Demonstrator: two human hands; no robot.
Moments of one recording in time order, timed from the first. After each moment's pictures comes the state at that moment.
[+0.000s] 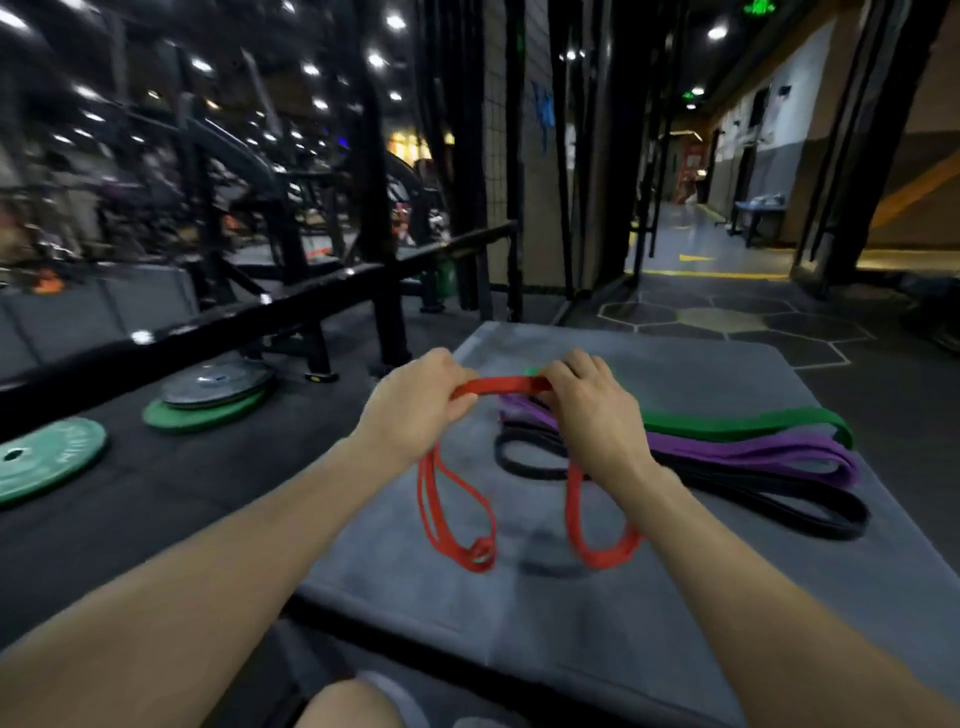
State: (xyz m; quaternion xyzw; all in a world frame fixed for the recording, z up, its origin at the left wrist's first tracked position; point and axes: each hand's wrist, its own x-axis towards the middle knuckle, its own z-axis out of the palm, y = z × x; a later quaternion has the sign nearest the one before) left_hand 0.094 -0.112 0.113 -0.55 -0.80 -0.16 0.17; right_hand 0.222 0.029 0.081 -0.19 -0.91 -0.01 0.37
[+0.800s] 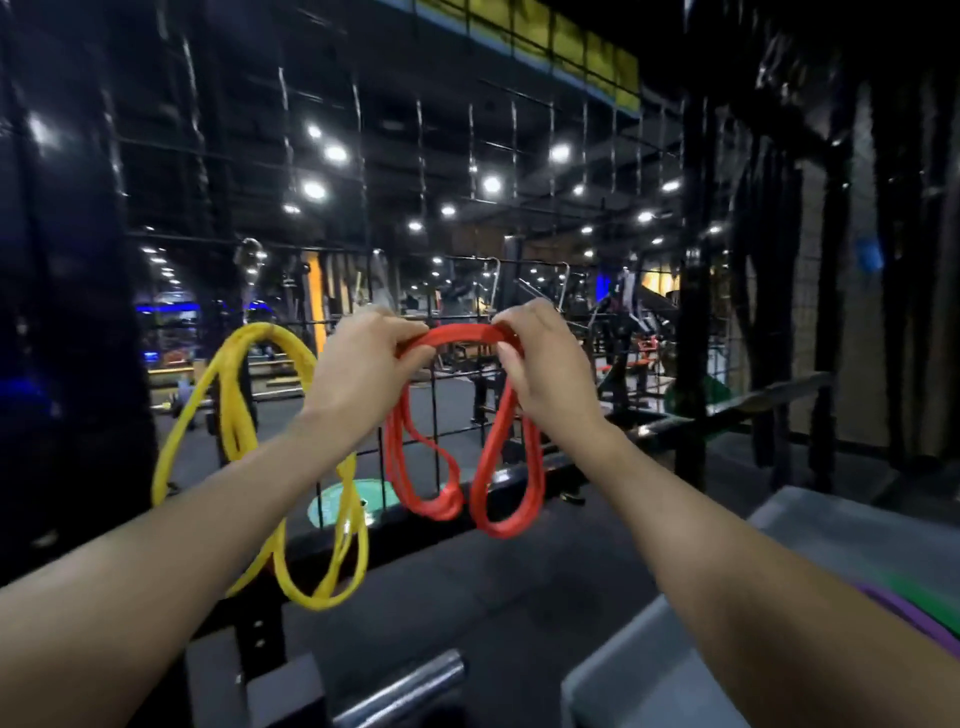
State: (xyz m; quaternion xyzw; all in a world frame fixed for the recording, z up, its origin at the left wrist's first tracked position) left_hand 0.062 -0.426 0.299 -0.23 -0.83 -0.24 0.46; right_hand 0.053 -0.250 0.280 0.19 -0.80 0.21 0.53
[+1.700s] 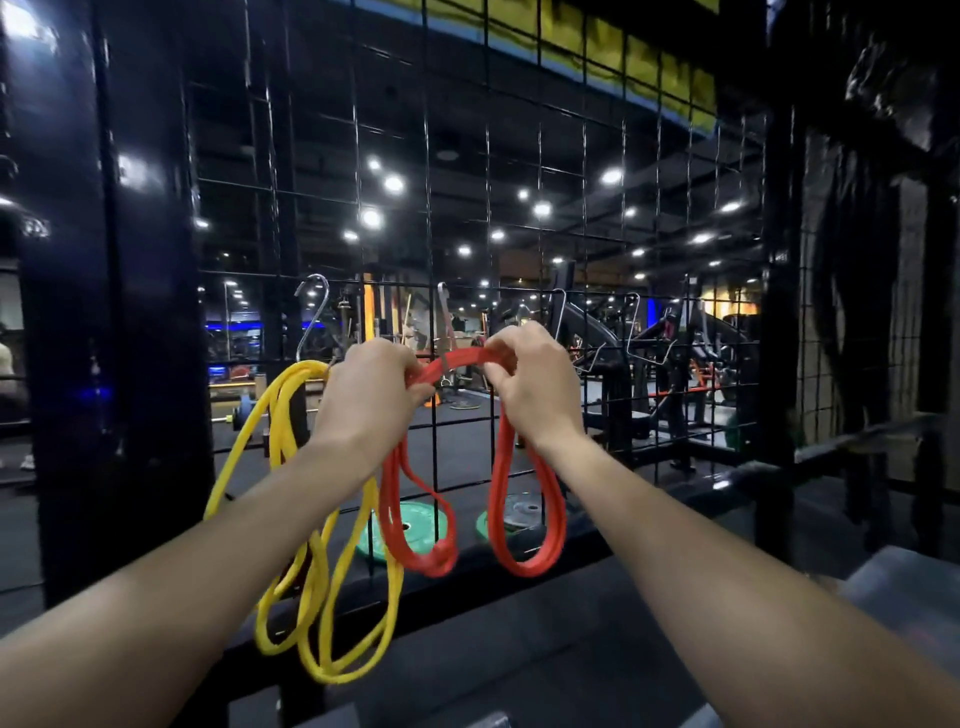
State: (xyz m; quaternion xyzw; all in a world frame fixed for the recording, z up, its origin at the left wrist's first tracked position) left_hand 0.035 -0.463 0.310 -0.10 -0.86 -0.21 0.45; right_hand -0.003 -0.310 0.304 0.17 -0.80 0.28 0.50
